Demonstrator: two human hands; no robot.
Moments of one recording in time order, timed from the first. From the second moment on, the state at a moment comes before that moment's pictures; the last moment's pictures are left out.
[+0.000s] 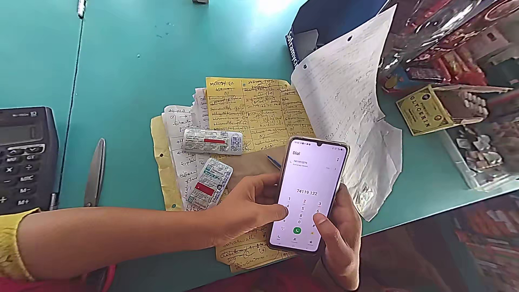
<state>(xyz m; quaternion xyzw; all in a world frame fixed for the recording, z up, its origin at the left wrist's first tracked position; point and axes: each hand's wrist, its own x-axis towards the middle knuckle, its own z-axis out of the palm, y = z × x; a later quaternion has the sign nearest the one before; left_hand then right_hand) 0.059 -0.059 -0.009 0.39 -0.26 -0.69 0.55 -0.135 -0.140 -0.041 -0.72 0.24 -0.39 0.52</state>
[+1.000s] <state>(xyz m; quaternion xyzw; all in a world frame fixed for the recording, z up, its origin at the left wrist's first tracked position) 0.058 -0.057 -0.008 0.40 -0.26 -0.68 0.56 -0.144 -0.151 -0.037 -0.77 0.16 -0.29 0.55</state>
